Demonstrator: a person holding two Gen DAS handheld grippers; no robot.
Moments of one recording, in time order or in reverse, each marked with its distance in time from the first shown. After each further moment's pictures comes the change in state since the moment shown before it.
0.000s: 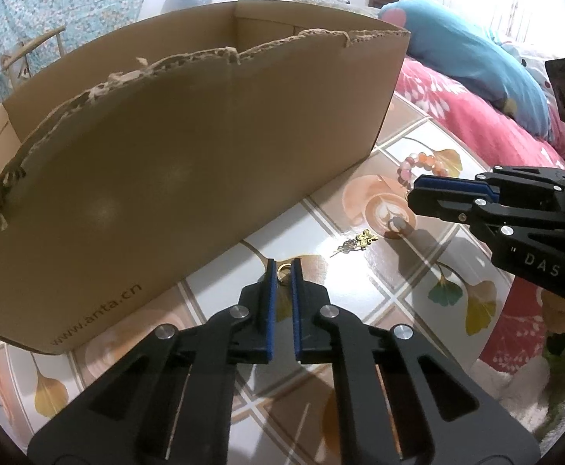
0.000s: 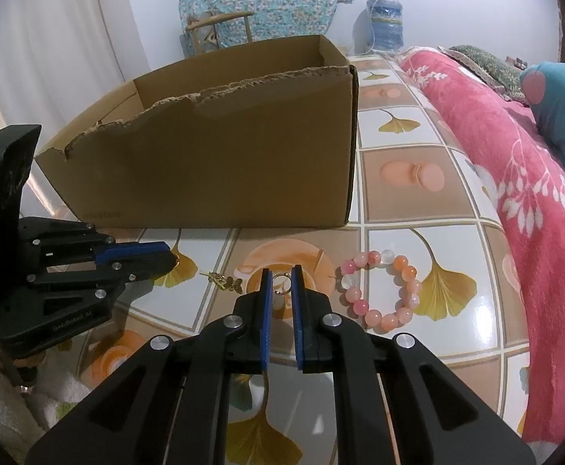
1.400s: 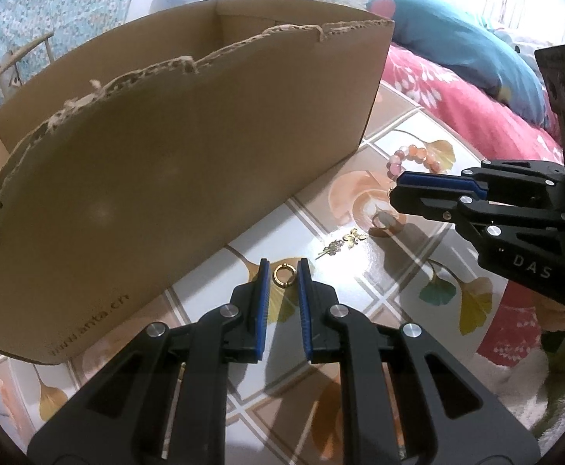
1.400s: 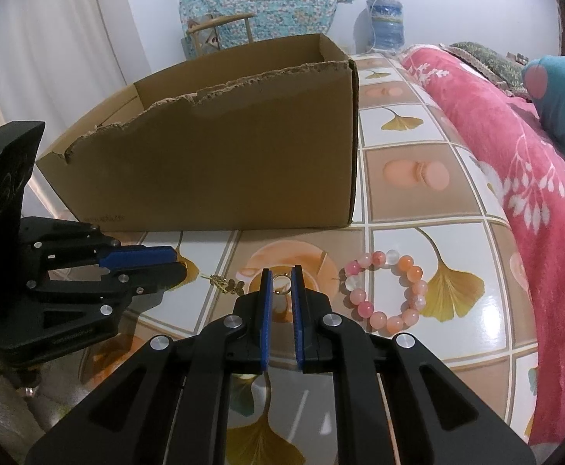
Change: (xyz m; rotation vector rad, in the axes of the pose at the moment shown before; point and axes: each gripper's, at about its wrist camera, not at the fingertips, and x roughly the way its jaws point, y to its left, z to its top) left arm 0.002 -0.008 0.007 0.051 0.033 -0.006; right arm 0.006 -0.003 -0.002 0.017 -0.008 0.021
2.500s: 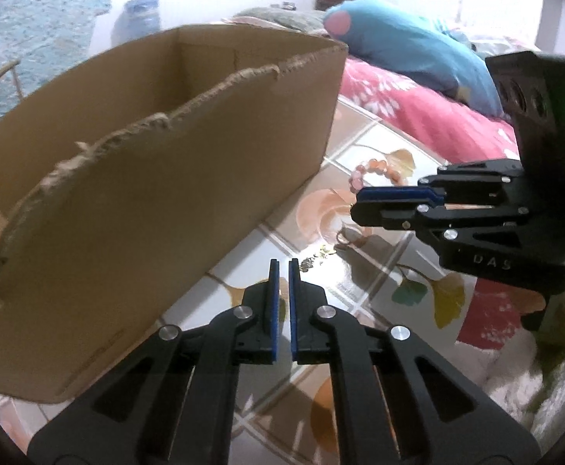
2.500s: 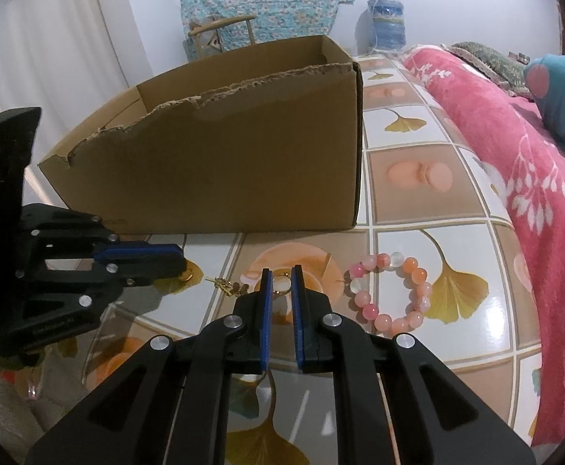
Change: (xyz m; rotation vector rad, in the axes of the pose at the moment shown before) left arm -0.009 0.007 0.006 0.109 -0.056 -0.141; right arm -0.002 -0.001 0.001 0.009 -0.005 0.015
